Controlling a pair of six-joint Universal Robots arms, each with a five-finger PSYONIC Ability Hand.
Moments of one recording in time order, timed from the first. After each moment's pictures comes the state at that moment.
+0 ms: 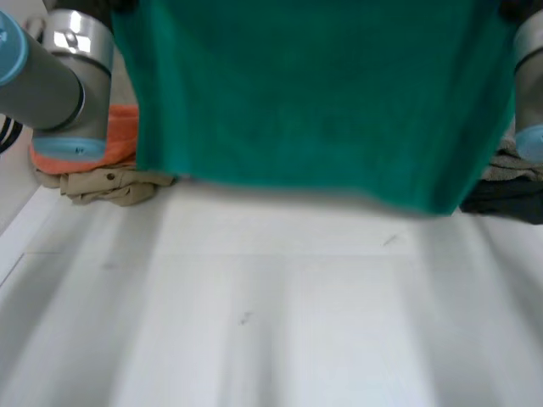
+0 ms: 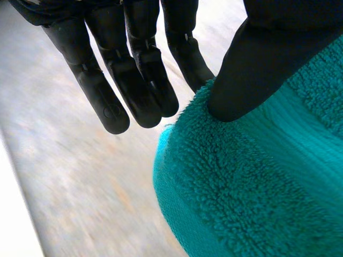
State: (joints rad) left arm 4.38 -2.15 -0.85 3.70 -1.55 3.45; right arm 1.80 -1.05 0.86 -0.33 1.64 2.61; left_hand 1.16 1.20 1.19 1.20 0.98; right_hand 1.14 1.18 1.19 1.20 0.99
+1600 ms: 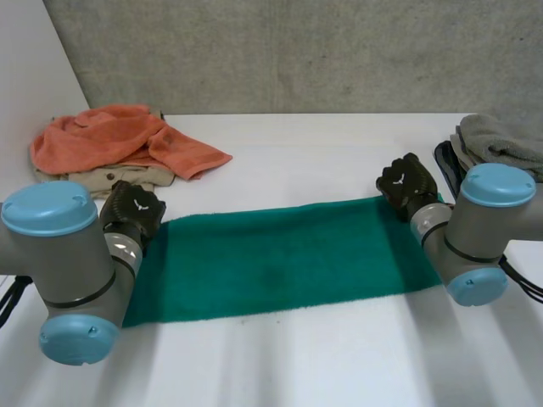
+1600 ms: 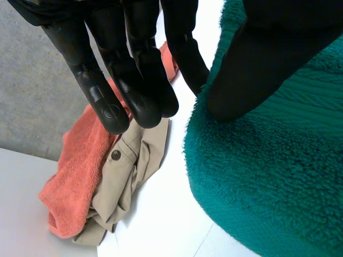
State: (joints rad) left arm 4.31 -2.02 -1.67 3.43 -1.77 3.96; right arm 1.87 -0.78 1.30 -0.37 1.42 2.19; left_hand 1.16 1.20 1.19 1.20 0.98; right_hand 1.11 1.16 1.17 1.18 0.98
